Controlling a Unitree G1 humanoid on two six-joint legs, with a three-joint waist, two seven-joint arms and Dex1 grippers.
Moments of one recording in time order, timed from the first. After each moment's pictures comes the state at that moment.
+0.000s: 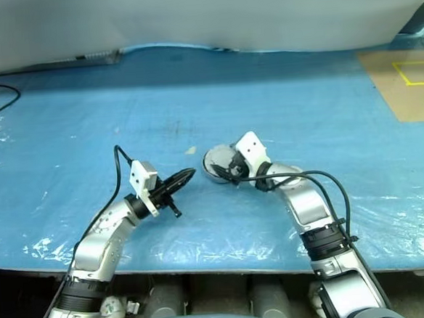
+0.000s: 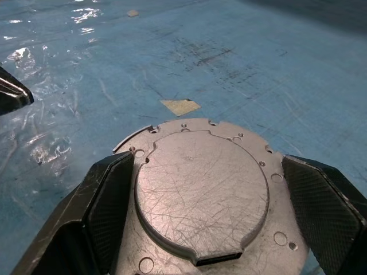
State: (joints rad) left arm -0.15 0.26 -0.08 -0.06 -0.35 0.14 -0.76; right arm -0.40 -0.31 0.18 0.02 0.11 0.39 0.61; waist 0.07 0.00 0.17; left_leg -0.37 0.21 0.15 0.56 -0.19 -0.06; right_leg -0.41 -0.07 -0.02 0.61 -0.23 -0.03
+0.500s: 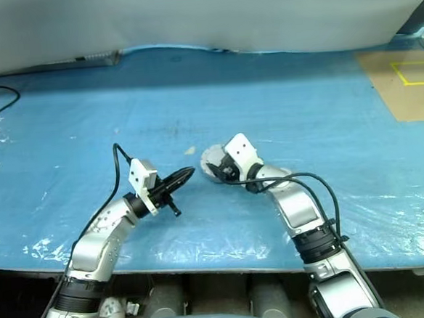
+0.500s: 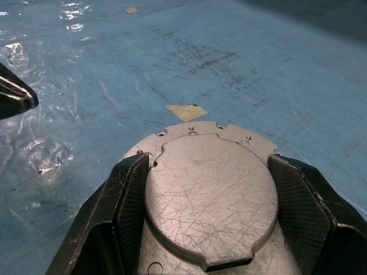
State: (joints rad) left arm -0.15 0.28 -0.08 -0.11 -0.35 0.17 -0.74; right arm -0.40 -0.27 0.24 -0.03 0.05 0.44 0.53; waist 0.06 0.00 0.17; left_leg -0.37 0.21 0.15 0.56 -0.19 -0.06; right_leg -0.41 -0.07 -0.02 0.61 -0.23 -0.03
